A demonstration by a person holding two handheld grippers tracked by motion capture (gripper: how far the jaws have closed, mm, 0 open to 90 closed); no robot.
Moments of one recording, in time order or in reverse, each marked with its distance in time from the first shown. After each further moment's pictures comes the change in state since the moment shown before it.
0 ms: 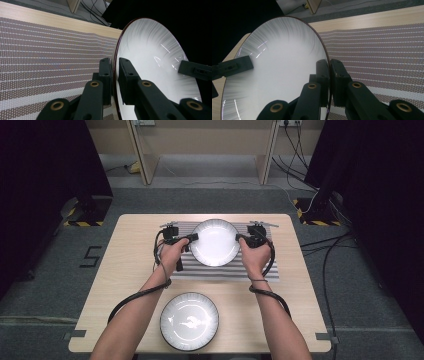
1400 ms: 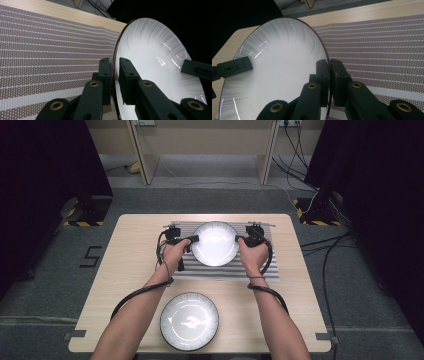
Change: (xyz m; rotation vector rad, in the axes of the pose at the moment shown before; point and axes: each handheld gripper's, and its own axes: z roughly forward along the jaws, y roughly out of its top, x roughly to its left) left arm 0.012 -0.005 0.018 0.033 0.029 -0.021; right arm -0.008 -0.002 0.020 0.041 -0.022 0.014
